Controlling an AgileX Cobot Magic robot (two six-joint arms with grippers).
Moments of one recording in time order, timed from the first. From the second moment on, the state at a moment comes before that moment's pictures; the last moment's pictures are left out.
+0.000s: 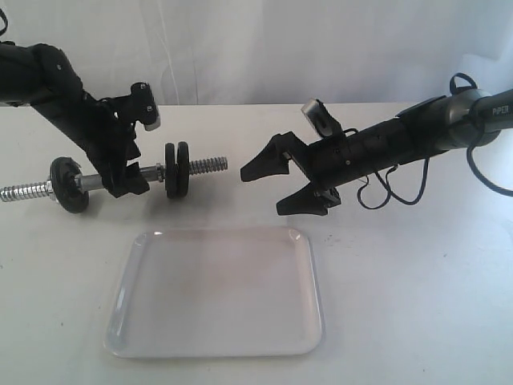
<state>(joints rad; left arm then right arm) -0.24 2.05 -1.55 -0.33 0.73 1.28 0.17 2.24 -1.47 1.28 1.11 -0.82</state>
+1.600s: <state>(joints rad) 0.04 1.83 -1.55 -0.11 1.32 0.26 0.03 1.94 -1.64 0.13 1.22 -0.07</state>
